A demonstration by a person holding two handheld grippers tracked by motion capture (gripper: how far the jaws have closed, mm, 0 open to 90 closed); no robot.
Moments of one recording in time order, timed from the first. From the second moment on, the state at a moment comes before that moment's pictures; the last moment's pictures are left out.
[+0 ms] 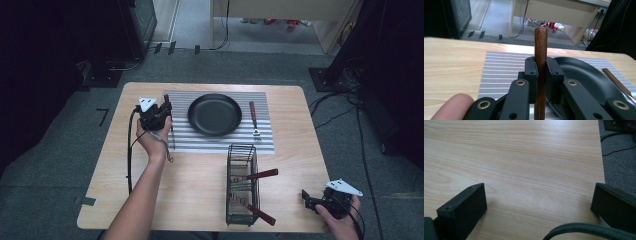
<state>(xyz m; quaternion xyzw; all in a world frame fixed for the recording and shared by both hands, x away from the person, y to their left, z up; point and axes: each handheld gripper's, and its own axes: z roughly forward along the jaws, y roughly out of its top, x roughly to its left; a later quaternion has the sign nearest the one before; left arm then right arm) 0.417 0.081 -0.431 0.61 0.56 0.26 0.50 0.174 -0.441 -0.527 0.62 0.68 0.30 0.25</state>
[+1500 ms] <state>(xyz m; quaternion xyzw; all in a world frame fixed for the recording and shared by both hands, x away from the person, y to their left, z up) 0.527 0.059 -0.504 0.64 0.67 0.17 0.33 0.175 -0.442 -0.527 0.62 0.68 0.29 0.25</state>
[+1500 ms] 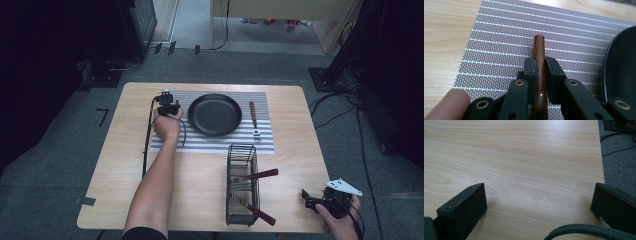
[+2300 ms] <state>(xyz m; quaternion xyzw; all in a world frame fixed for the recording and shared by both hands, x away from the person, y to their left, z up) 0.536 0.064 -0.499 0.68 0.64 0.19 0.30 0.175 -0.442 -0.527 0.62 0.68 0.29 0.25</state>
